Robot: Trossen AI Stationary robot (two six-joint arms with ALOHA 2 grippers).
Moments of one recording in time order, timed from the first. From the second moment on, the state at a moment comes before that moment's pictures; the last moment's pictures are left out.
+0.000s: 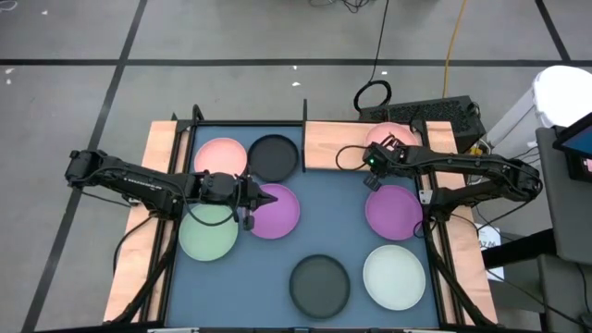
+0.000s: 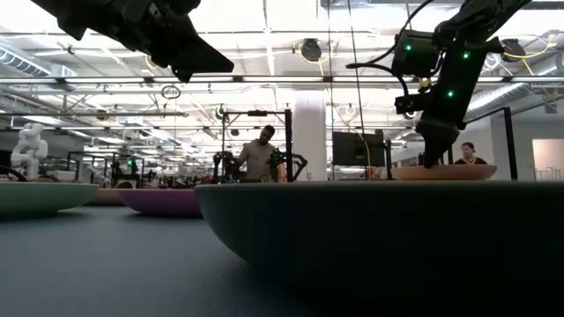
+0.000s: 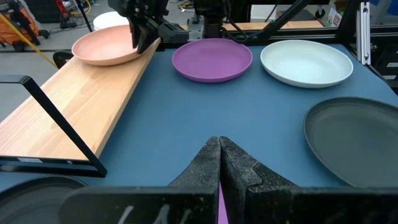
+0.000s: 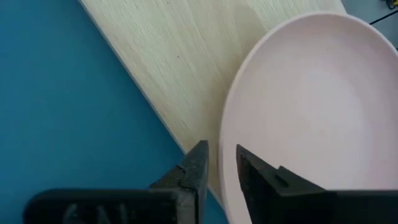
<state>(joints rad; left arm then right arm) -0.08 1.17 0.62 0.19 -0.11 0.01 -0.41 1.19 0.67 -0.71 0.39 0.12</state>
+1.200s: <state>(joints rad) 0.16 1.17 0.76 -0.40 -0.41 -0.43 -0.14 0.72 0.65 -0.72 0.25 0.03</state>
